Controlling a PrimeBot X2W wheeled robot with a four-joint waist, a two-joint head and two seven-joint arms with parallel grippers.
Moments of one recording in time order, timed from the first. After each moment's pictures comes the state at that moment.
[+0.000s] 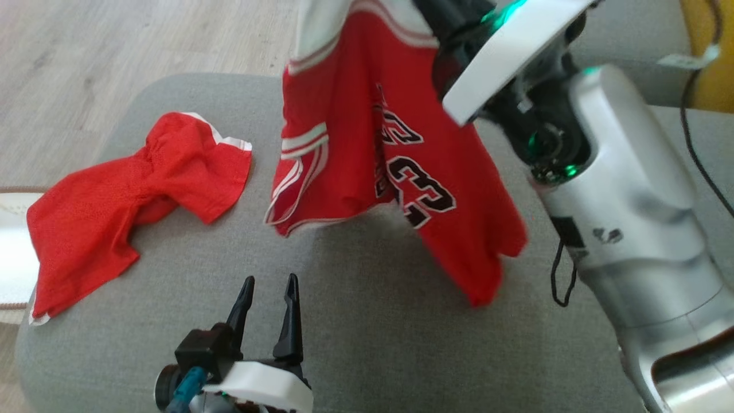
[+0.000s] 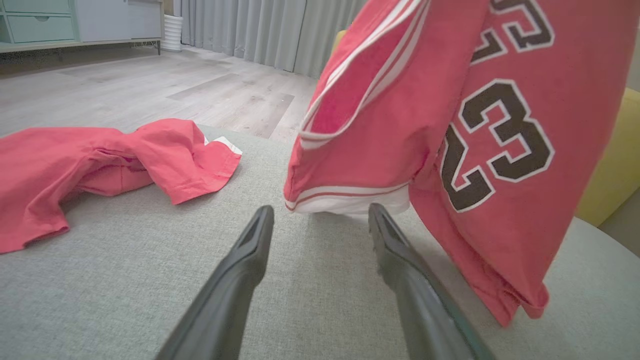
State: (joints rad) left arm 0.08 0.05 -0.40 0.08 -0.31 0.18 -0.25; right arm -0.90 -0.08 0.51 0.25 0.79 0.12 0.29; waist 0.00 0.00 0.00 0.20
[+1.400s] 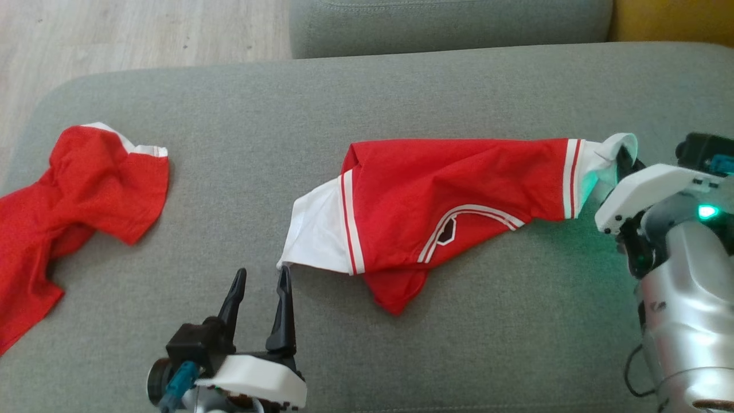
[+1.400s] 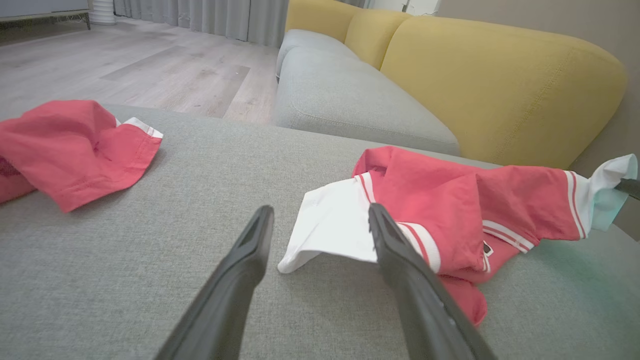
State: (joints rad) left arm 0.07 0.05 -0.37 0.08 -0.31 0.18 -0.25; right arm -0.64 -0.10 -0.23 0.89 0.12 0.12 0.12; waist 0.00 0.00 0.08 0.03
